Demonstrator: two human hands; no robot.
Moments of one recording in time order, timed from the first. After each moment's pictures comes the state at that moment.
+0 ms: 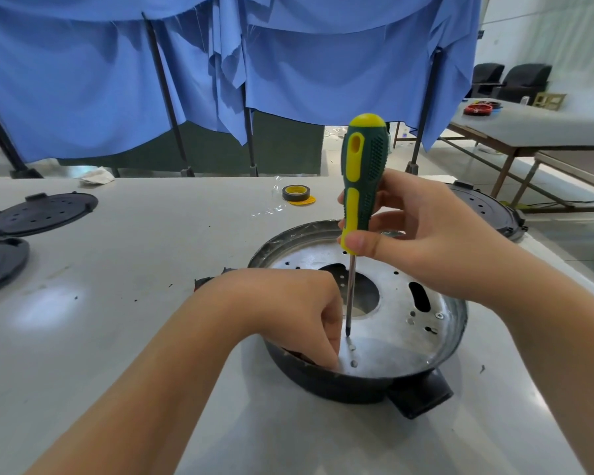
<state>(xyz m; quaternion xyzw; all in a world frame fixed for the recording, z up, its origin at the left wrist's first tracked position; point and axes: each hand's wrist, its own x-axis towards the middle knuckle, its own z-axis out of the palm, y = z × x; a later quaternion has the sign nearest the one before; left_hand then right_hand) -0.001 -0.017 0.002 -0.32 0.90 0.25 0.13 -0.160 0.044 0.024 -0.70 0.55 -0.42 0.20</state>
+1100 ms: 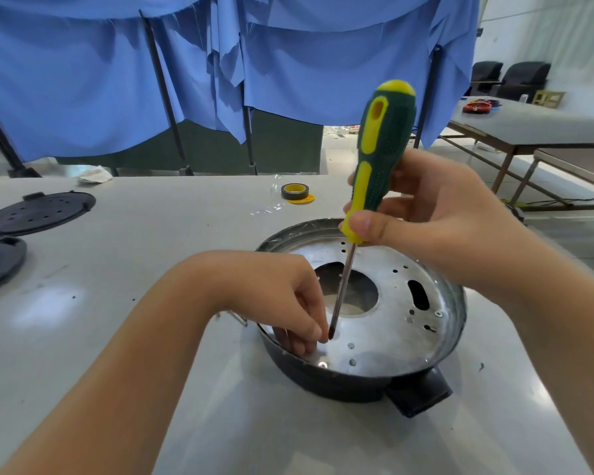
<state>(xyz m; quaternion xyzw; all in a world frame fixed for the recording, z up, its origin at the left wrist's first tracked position) 0.014 -0.032 0.012 -0.32 0.86 0.39 0.13 -0.159 0.050 0.031 -0.67 0.48 -0.51 0.26</state>
